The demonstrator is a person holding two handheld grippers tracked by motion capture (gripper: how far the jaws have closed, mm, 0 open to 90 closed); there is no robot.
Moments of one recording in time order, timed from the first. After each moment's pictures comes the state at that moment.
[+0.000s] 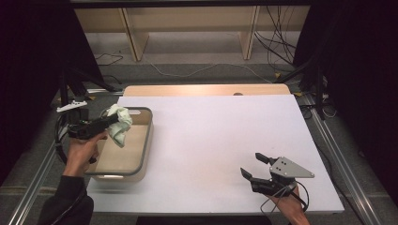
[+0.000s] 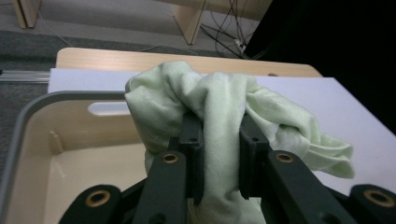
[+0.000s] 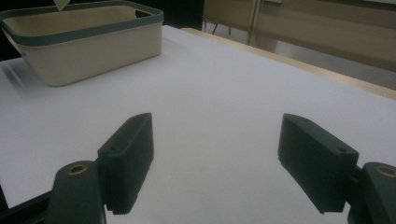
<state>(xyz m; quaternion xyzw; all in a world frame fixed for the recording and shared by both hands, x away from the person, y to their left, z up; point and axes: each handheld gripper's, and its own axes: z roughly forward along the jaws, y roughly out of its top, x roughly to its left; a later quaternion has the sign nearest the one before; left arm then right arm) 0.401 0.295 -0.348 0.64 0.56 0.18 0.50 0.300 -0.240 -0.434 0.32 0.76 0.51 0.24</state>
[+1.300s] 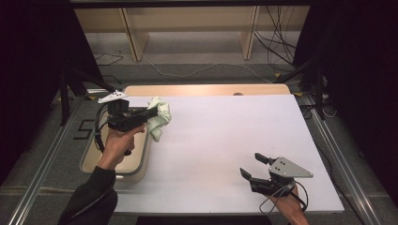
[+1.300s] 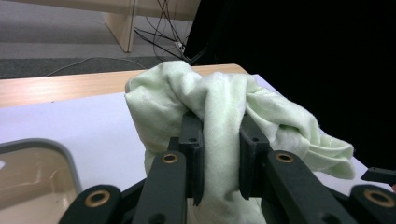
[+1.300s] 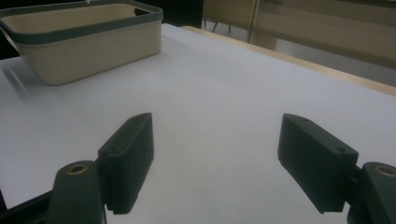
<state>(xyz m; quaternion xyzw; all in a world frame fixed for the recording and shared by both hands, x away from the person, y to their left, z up) 0.416 0.196 -0.328 0.69 0.46 0.12 0.55 0.301 -0.238 -0.436 0.32 0.76 0.51 0.24</state>
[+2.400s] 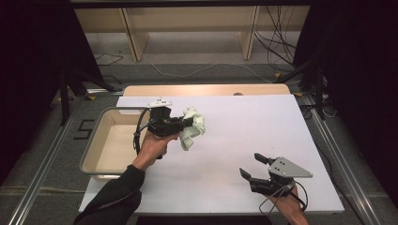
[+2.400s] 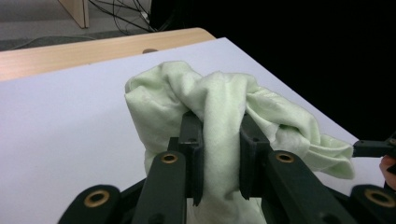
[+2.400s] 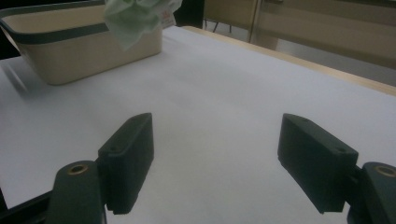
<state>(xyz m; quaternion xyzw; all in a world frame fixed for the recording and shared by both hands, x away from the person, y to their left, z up) 0.431 0.107 -0.364 0.75 0.41 0.08 0.52 0.301 -0.238 -0.437 0.32 0.76 0.51 0.24</state>
